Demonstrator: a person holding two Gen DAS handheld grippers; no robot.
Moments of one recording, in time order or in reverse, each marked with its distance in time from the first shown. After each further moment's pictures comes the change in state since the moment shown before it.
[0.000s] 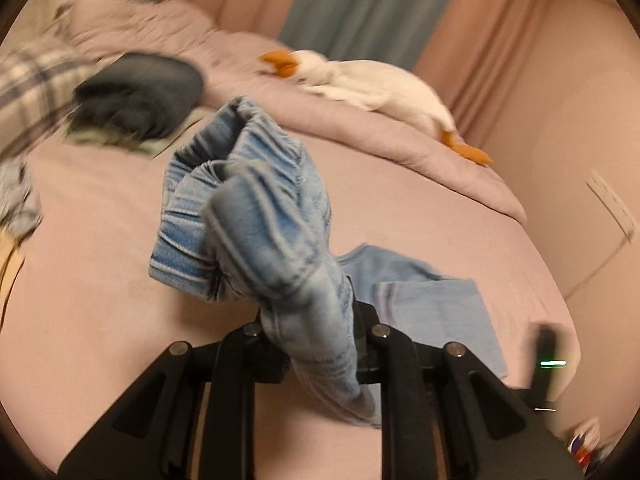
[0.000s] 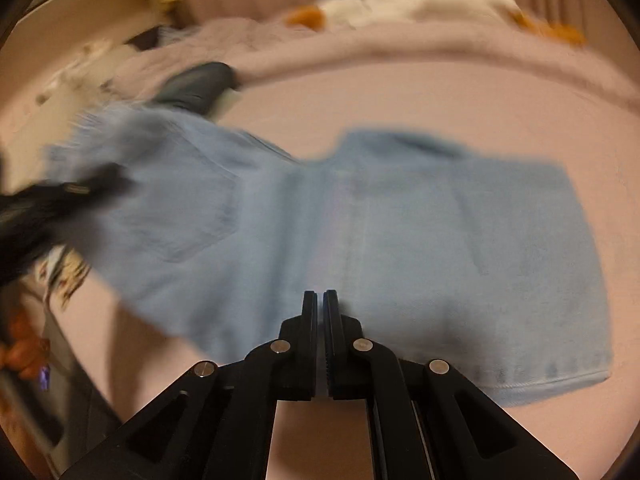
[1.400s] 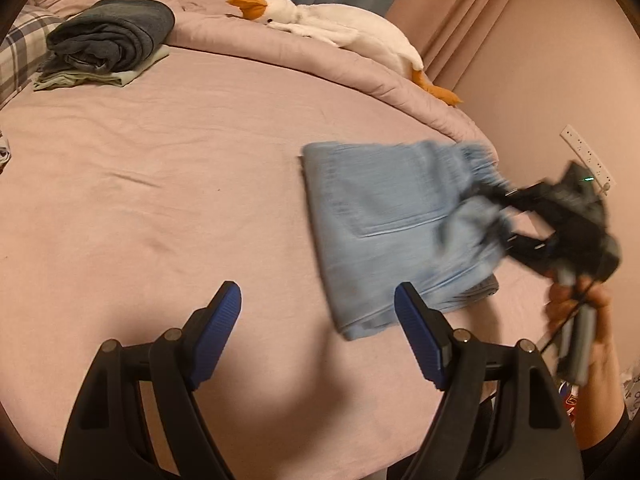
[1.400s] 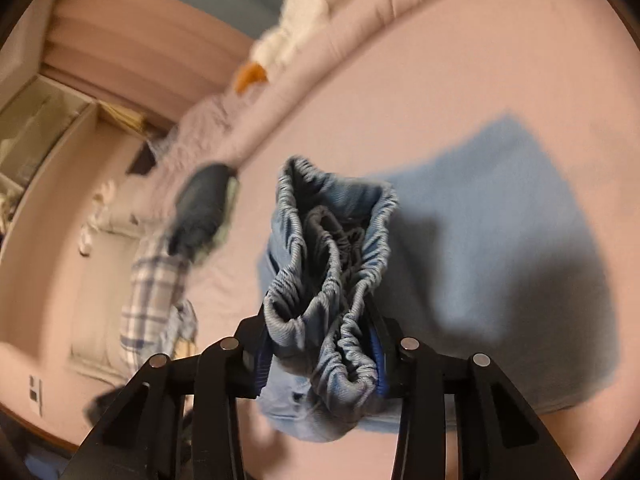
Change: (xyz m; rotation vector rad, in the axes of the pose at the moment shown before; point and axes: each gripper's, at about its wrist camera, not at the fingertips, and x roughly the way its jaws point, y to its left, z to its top) left arm 0.011 0.009 -0.070 0.025 0.186 -0.102; right arm -0.036 -0.109 0.041 0.438 -0.142 0.344
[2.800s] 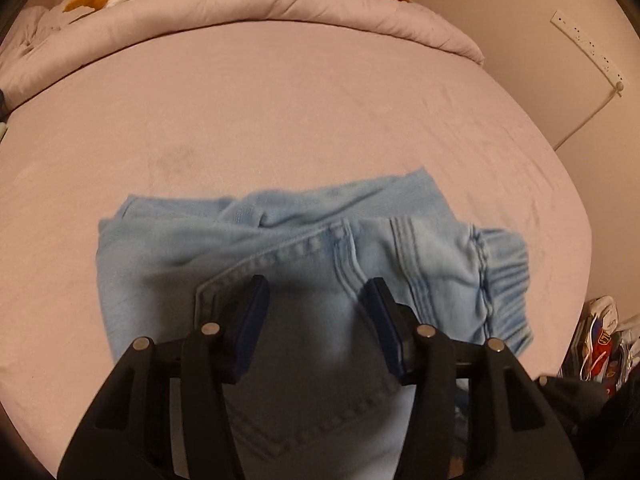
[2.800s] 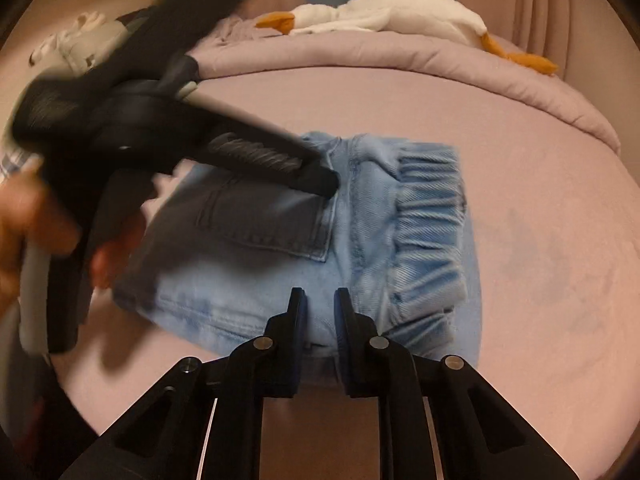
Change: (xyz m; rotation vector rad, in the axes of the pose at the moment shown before) left arm 0.194 -0.135 0.096 0.303 0.285 -0.008; right arm 0.010 -0.001 -0.066 -0.631 0.032 -0.489
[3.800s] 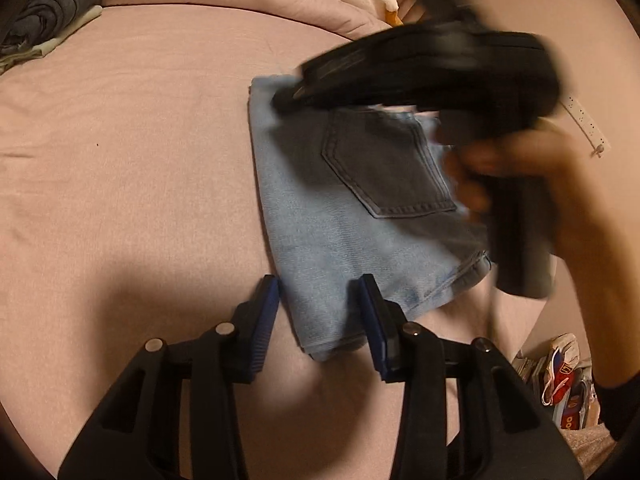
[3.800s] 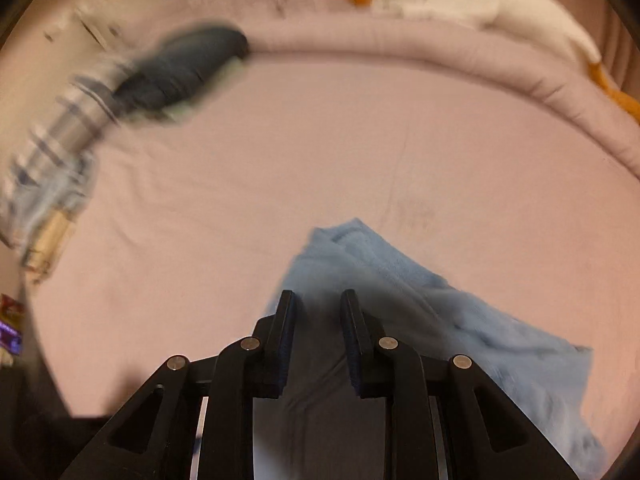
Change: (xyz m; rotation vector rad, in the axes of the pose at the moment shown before) left arm -0.073 0.077 -0.145 -0.218 -0.128 -0.107; right arm 0.115 0.071 0.139 -0.131 0.212 0.149
